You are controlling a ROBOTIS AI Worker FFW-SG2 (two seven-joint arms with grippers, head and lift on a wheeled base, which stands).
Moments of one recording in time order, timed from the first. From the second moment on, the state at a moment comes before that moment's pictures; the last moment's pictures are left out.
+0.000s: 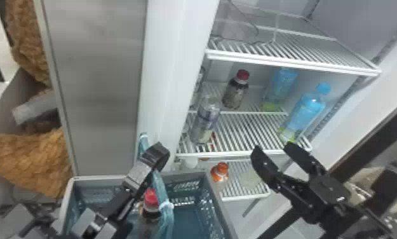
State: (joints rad) left arm 0.44 0.06 -0.27 -2.00 1.47 0.46 -0.50; right arm 0.75 -0.05 -0.46 -2.59 -0.45 0.47 0.39
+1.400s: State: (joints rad) left arm 0.42 0.05 -0.29 -1.99 1.46 0.48 -0.49; right arm 0.35 -0.07 -0.45 -2.11 -0.38 0.27 0.31
